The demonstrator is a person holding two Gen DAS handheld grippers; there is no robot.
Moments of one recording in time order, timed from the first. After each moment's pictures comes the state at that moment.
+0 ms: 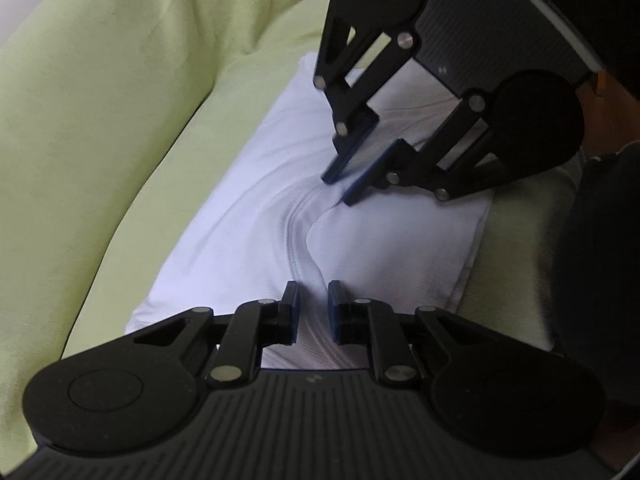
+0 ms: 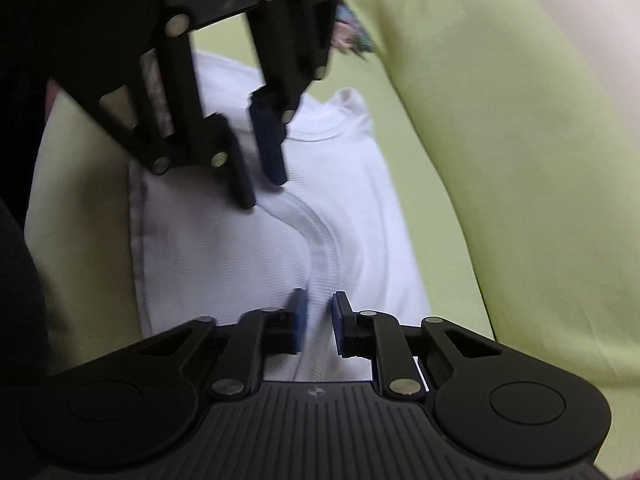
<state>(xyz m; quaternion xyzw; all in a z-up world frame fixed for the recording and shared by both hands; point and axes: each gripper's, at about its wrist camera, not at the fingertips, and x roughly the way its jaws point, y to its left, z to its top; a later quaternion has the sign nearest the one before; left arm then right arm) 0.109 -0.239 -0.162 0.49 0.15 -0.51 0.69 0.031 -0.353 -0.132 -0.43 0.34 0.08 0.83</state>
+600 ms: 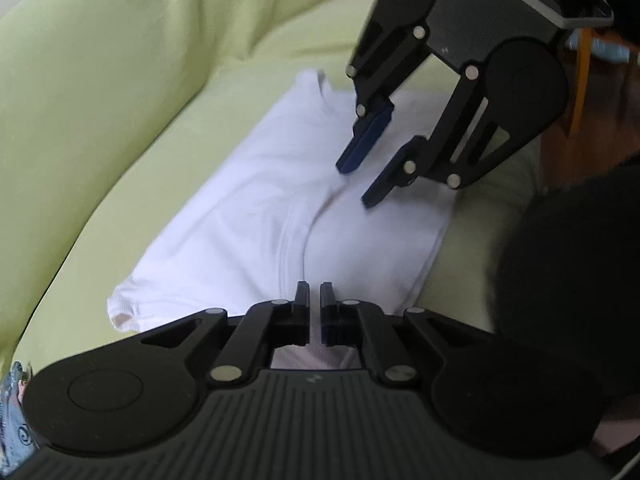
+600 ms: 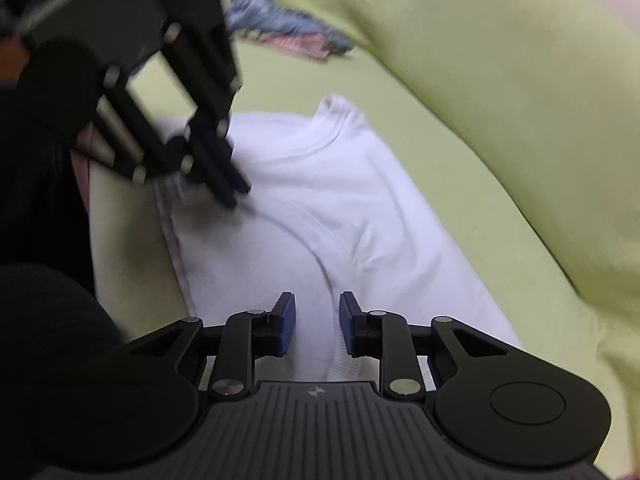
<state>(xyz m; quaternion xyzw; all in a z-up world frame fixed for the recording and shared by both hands) 0.115 -0.213 -0.129 0.41 0.19 -0.55 0.70 -0.006 -0.413 -0.071 -0.21 0.37 0.12 0.90</state>
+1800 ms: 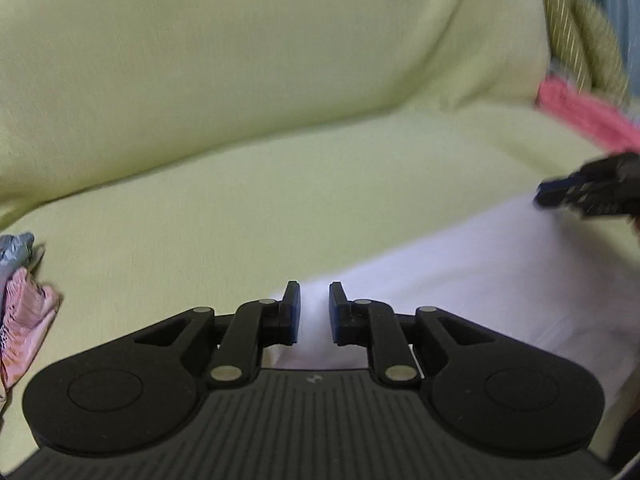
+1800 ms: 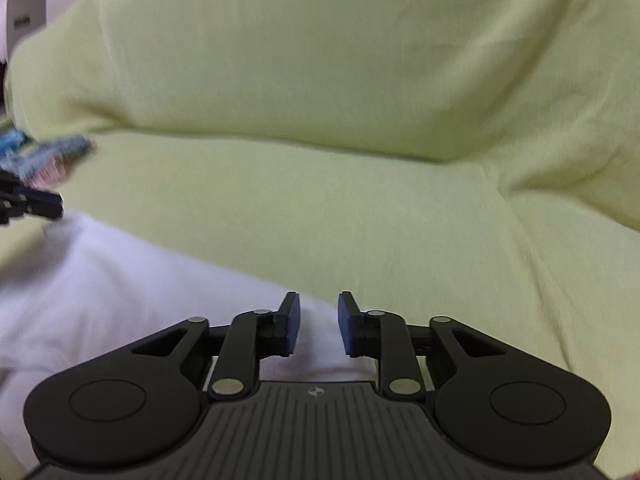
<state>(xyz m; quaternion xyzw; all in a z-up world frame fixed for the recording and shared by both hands) 0.279 -0.209 -0.139 0.21 0.30 -0.43 0.83 0.121 -0.498 -0.121 0.05 0.34 -0.13 0.93</state>
